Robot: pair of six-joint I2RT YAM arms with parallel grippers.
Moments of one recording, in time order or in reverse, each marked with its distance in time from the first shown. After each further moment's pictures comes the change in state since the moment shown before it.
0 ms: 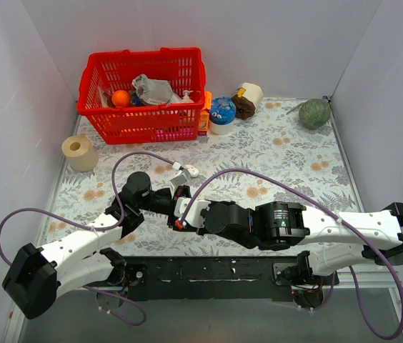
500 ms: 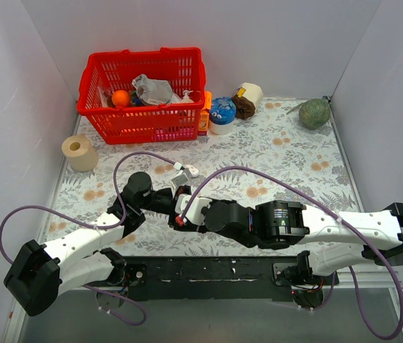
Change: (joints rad) left arm 0.000 0.027 -0.019 0.061 0.010 -0.039; right arm -0.006 0.000 0.000 -0.003 0.018 0.019
